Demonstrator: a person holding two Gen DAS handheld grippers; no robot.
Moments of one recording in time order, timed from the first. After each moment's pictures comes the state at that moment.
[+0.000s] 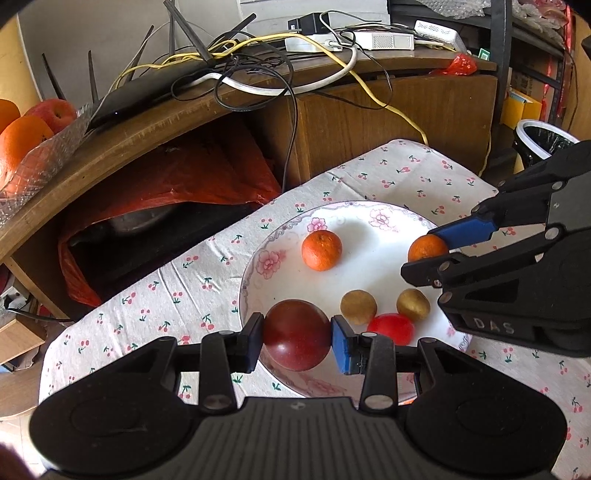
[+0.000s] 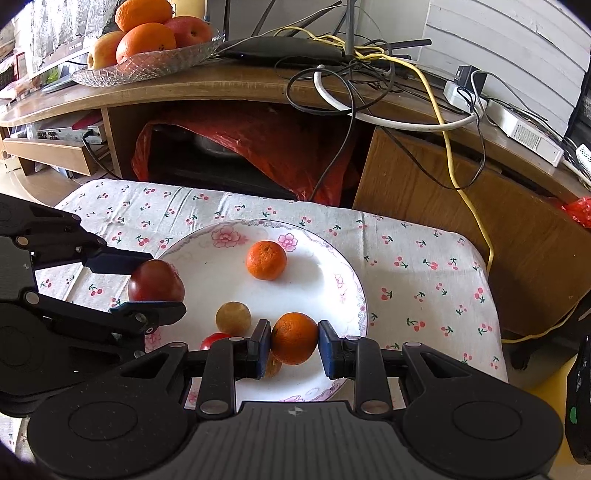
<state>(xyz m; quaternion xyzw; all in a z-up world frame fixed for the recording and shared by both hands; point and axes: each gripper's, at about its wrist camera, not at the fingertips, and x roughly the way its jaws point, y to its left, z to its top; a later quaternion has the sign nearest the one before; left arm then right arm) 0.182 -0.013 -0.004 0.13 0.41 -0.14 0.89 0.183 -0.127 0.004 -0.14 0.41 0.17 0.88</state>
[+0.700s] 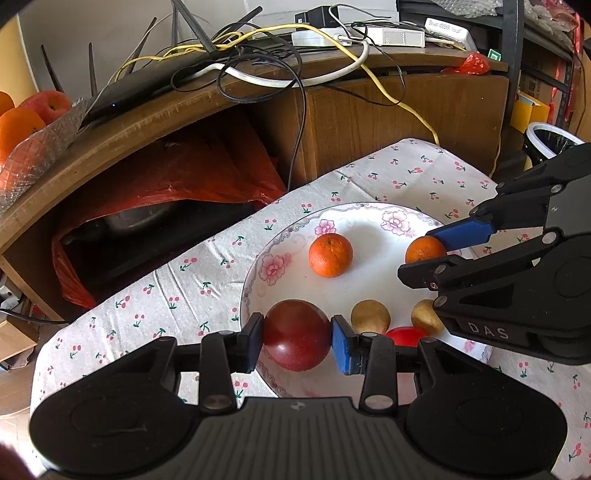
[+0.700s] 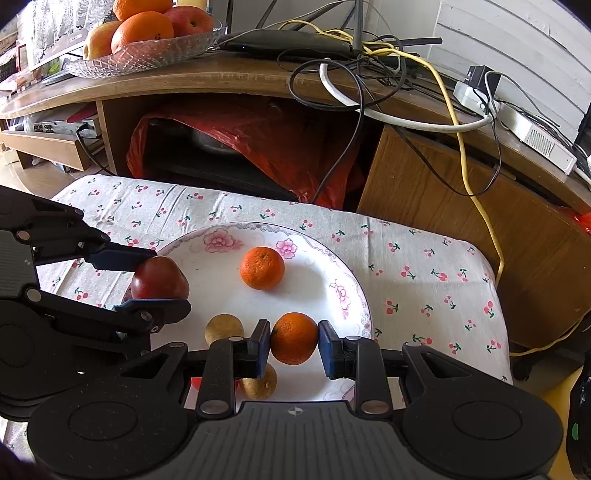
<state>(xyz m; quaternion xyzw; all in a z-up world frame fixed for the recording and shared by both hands) 0.199 -0.012 -0.016 0.12 0.41 -0.13 0.89 0.200 -0.121 -0.006 -0.15 0.41 0.18 0.88</state>
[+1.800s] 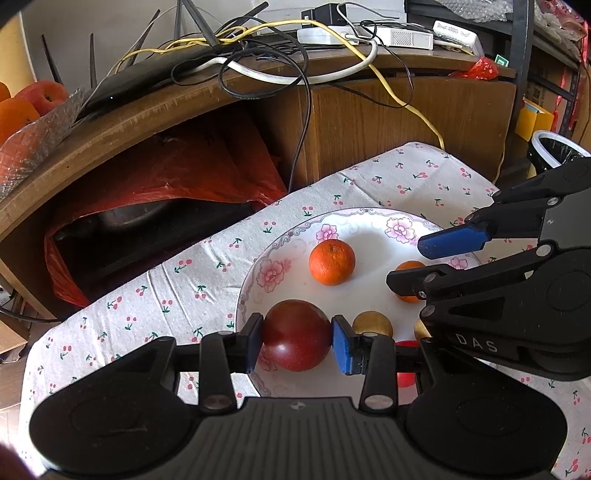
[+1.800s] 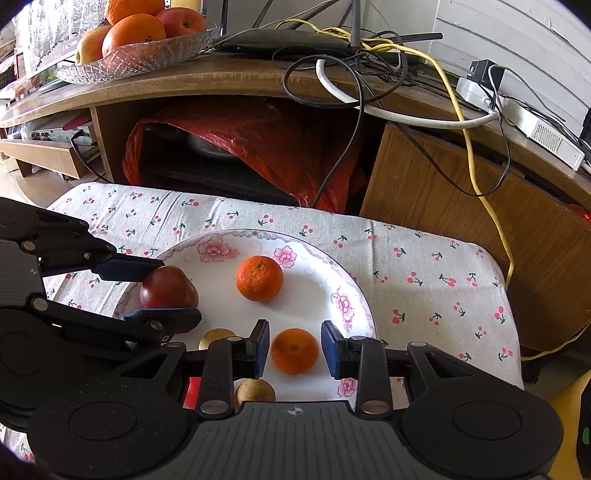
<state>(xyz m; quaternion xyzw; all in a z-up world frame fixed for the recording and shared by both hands) 0.208 -0.013 -0.019 0.11 0.41 -0.13 0.89 0.214 -0.121 -0.014 -0.13 0.41 0.18 0.88</state>
